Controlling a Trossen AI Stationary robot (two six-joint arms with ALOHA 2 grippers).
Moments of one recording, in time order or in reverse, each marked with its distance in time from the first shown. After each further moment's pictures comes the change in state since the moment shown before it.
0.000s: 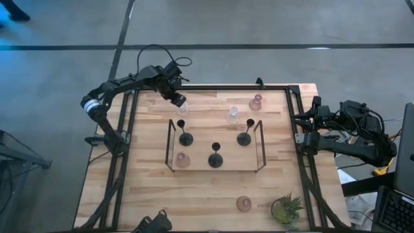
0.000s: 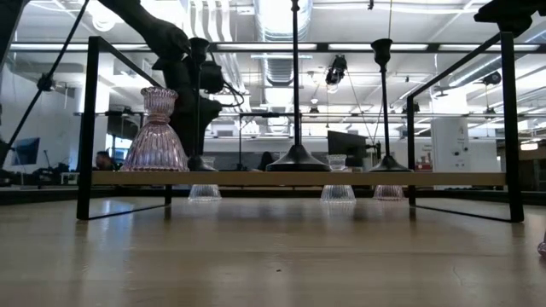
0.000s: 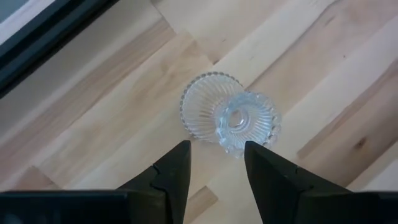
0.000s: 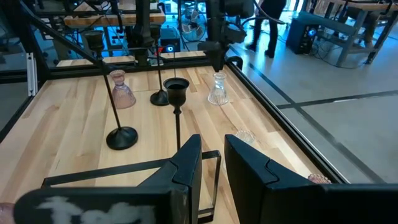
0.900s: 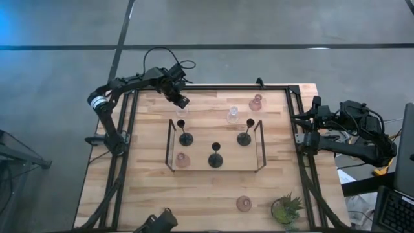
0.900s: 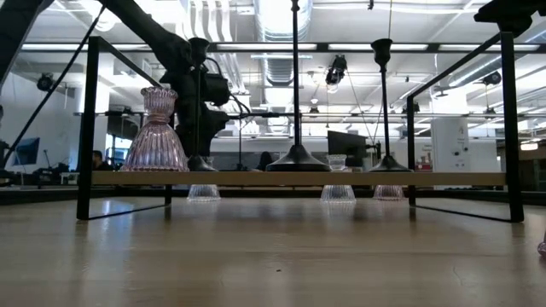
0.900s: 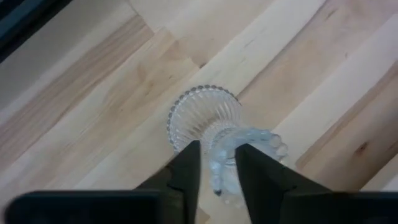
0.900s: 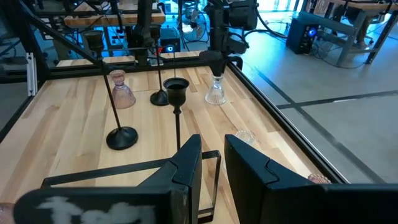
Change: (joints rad) left arm -0.002 0.094 0.009 0.038 0.045 0.018; right arm 0.000 0.000 0.000 0.000 0.000 0.000
